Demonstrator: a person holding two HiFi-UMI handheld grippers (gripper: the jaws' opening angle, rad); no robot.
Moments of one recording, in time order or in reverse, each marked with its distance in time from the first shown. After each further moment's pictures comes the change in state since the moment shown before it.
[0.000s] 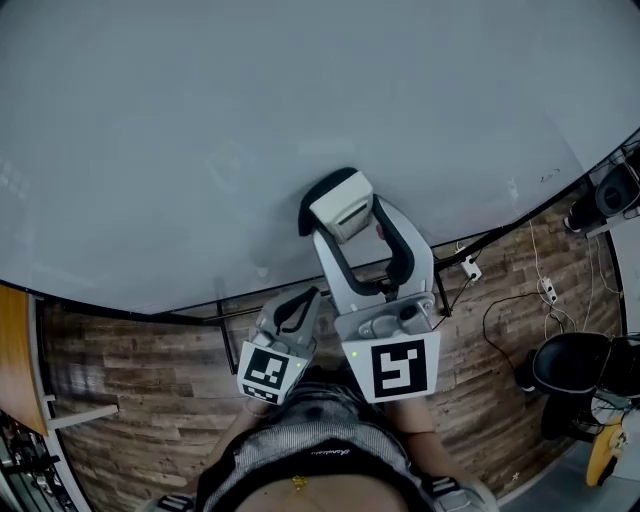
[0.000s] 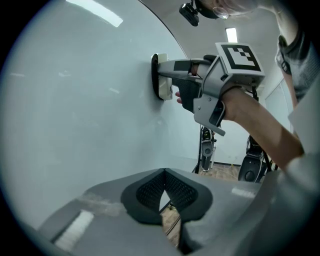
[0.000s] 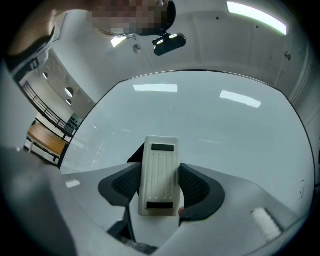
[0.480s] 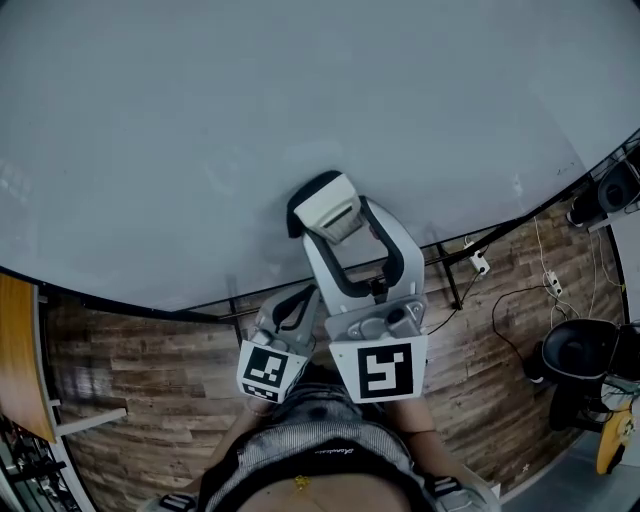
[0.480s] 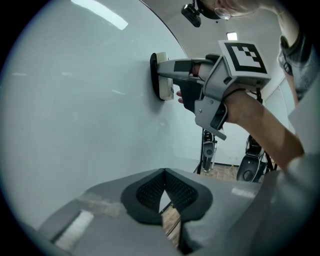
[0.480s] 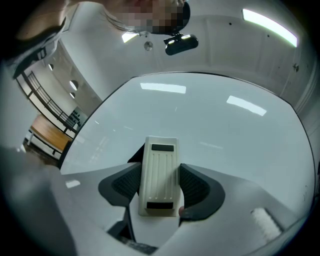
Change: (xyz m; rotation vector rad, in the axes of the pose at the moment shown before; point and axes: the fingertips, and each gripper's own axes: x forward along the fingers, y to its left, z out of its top) left arm -0.063 0.052 -0.015 -0.007 -0.012 0.006; right arm 0.025 0.087 0.013 -0.066 -0.008 -0.013
